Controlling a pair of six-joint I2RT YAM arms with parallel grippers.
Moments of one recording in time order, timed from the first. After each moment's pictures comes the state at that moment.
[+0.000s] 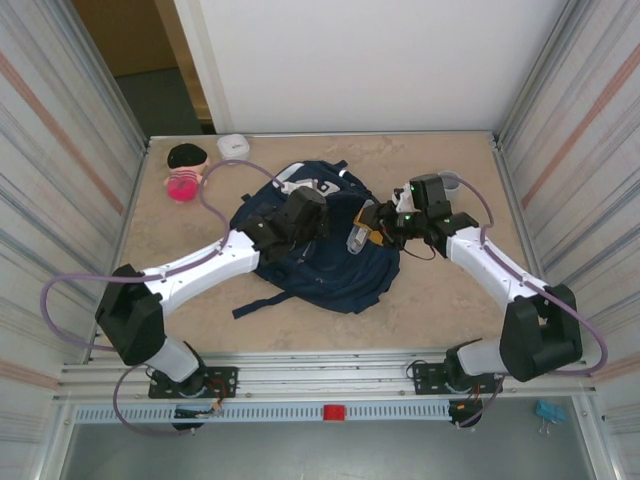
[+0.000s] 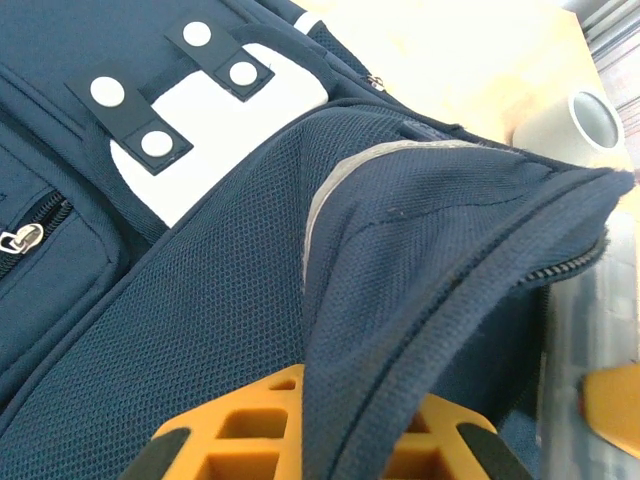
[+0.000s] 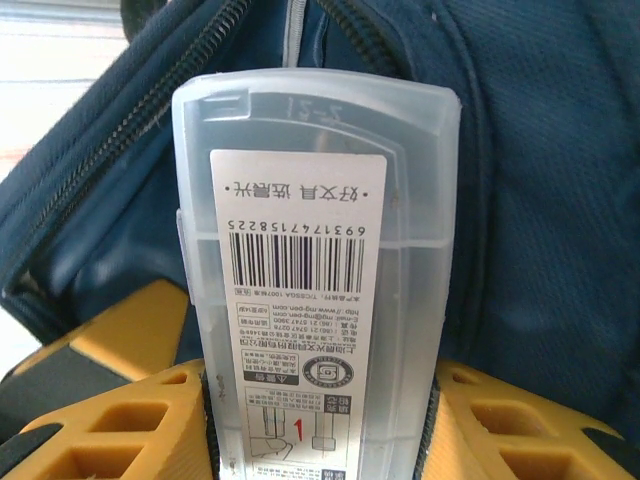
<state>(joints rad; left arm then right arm) -0.84 1.54 1.21 -0.38 -0.26 -0.76 0.34 1.37 0.96 -0.34 -0.63 1.01</state>
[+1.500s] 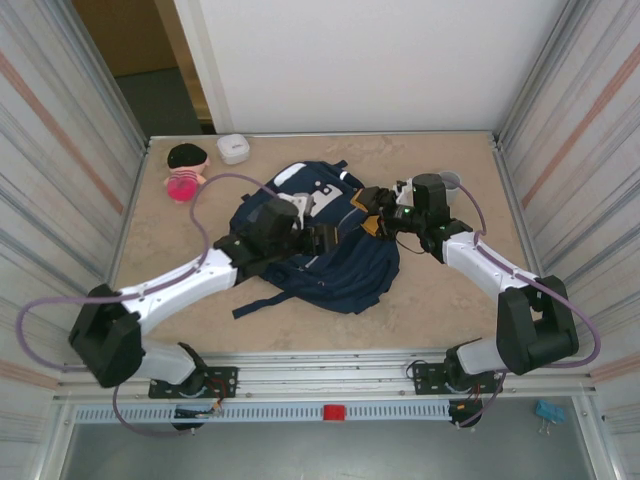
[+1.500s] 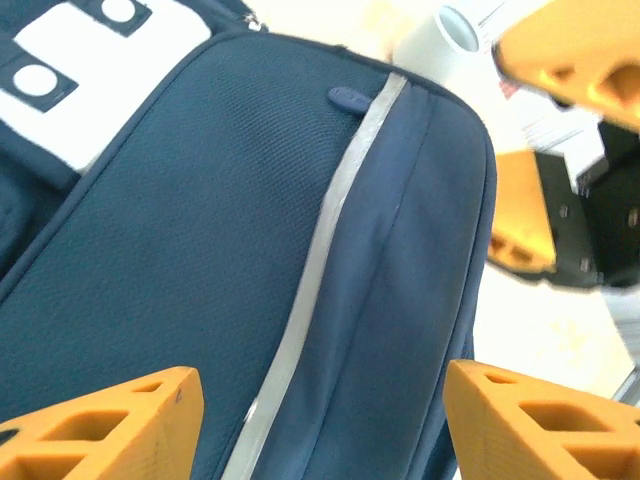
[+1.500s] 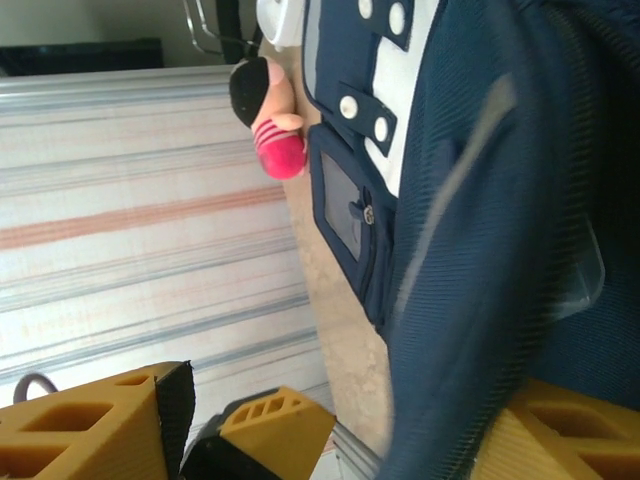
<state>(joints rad) -0.78 1.33 0.93 -0.19 0.06 -0.60 0.33 1.40 0.86 0.04 -0.64 1.27</state>
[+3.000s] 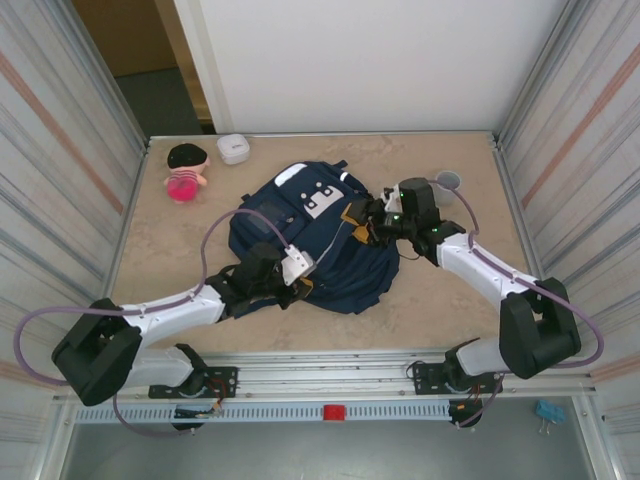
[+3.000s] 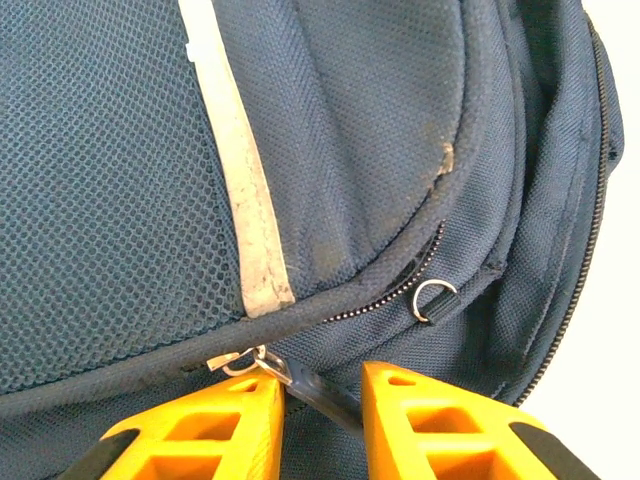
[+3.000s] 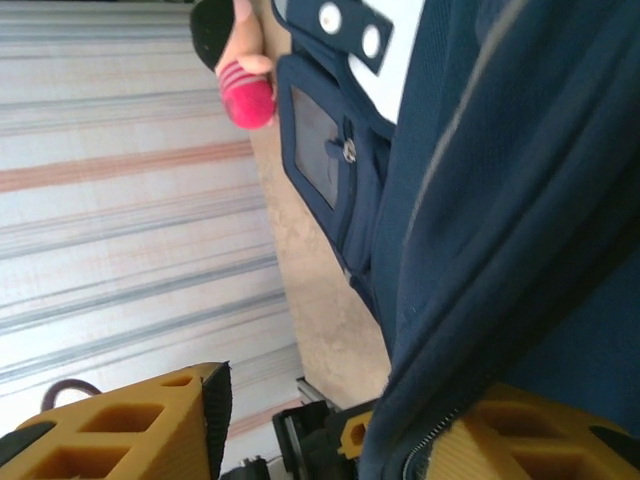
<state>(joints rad) -0.77 1.25 0.52 0.04 0.22 0.15 0.43 1.38 0.87 -0.06 -0.61 1.22</state>
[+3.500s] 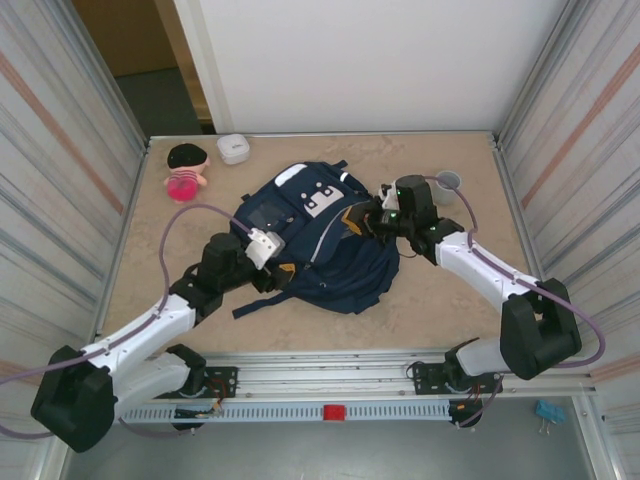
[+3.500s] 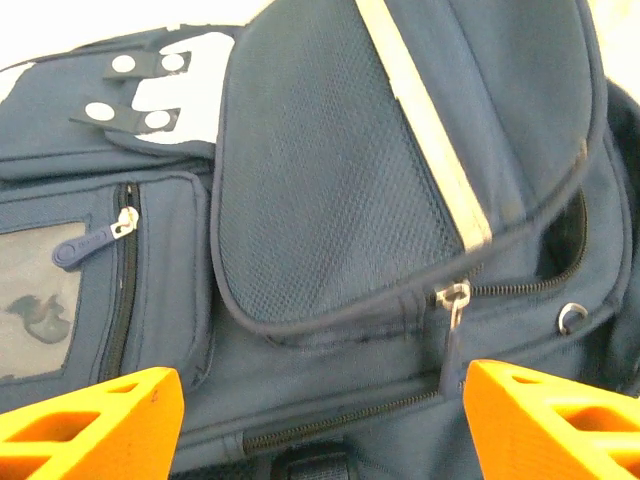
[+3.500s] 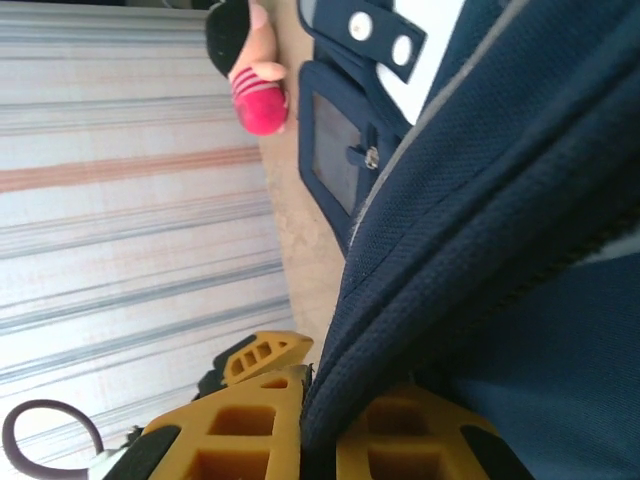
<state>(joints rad) -0.54 1.00 0.49 -0.02 0.27 0.24 0.43 1.38 0.92 -0.07 -0.58 1.22</state>
